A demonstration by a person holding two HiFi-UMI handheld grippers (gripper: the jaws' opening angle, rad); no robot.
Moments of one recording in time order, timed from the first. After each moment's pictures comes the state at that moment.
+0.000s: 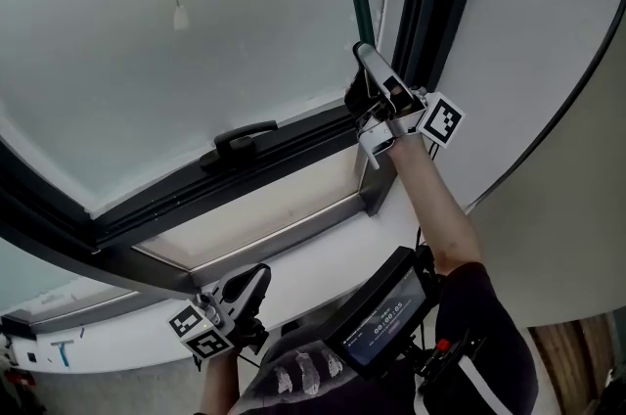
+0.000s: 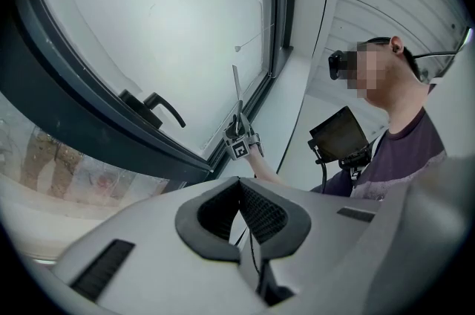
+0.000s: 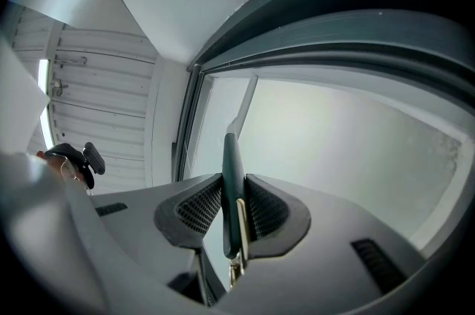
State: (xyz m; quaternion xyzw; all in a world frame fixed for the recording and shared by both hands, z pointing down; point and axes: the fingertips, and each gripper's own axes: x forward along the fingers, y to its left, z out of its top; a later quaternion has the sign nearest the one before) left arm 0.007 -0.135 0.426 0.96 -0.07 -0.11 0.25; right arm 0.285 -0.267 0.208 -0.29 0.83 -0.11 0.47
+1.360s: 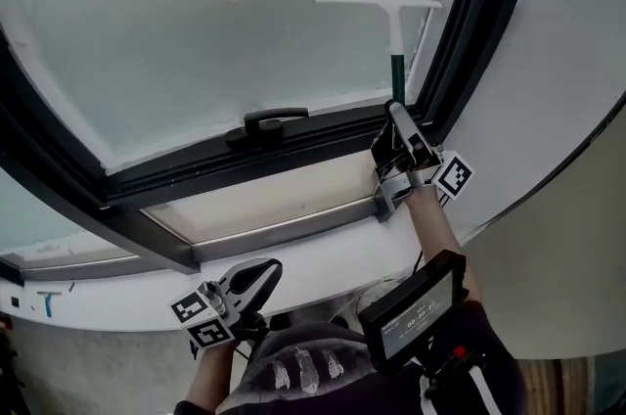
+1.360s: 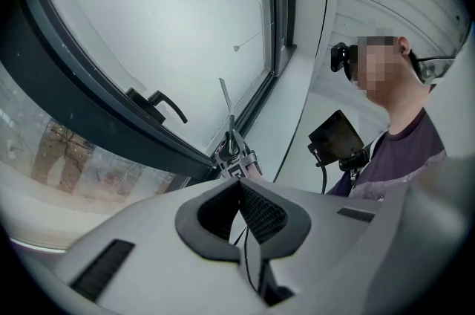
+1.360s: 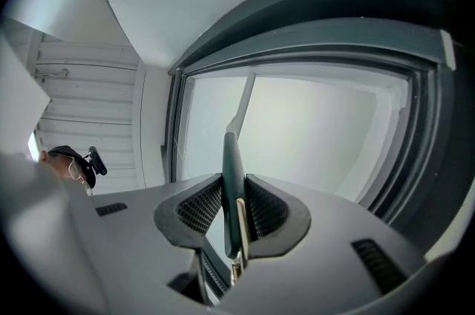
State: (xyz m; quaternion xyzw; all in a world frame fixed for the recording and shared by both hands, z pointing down) left arm 0.008 -0.116 0.421 0.95 -0.10 -0.10 0.26; right arm 0.278 -0.254 0.294 -0.30 0.80 -0.19 0.48
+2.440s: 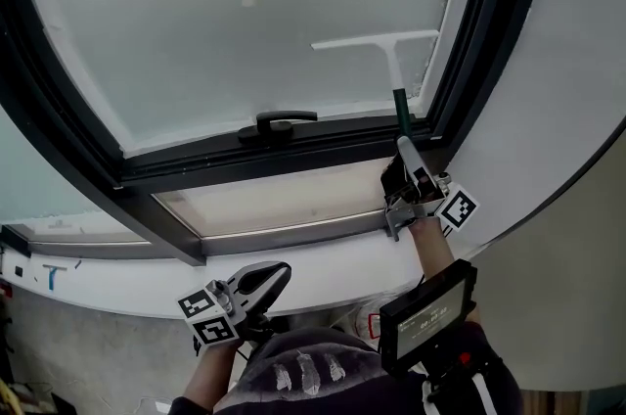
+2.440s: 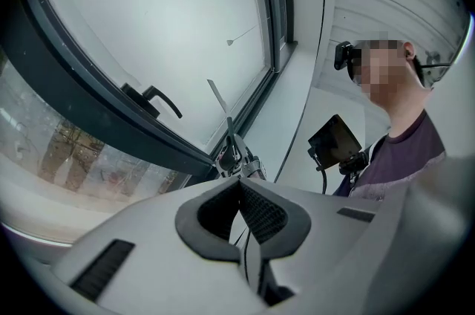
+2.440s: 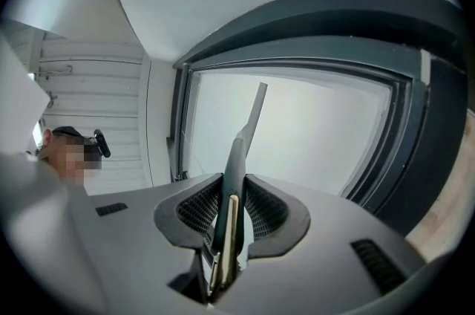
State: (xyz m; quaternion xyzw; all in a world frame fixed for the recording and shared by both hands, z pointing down) left arm 0.031 -0.090 0.421 0.95 -0.13 -0.10 0.26; right arm 0.277 -0.220 0.318 -0.28 0.82 -0.19 0.45
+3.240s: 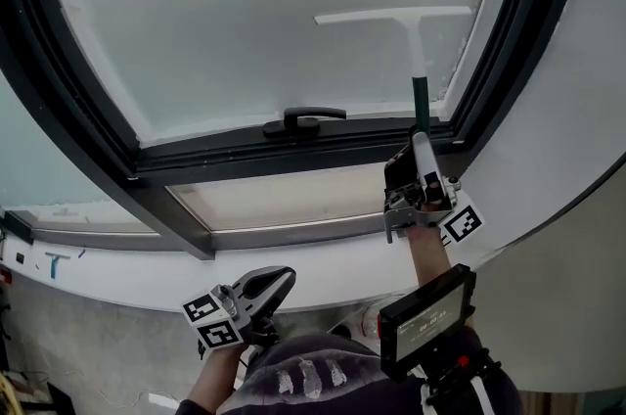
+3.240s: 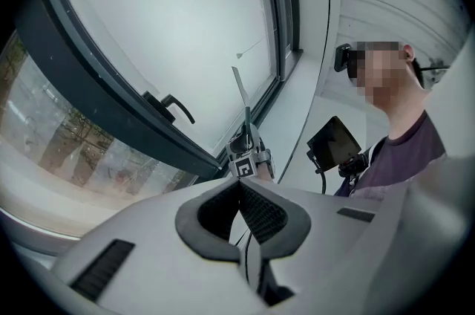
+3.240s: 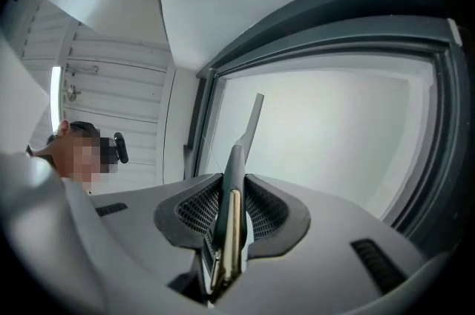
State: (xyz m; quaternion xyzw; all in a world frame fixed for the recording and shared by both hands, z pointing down) left arm -0.009 -0.089 0.433 0.94 -0.15 -0.12 0.28; right arm 0.222 -0.202 0.267 -0.26 0.81 -0.11 0.50
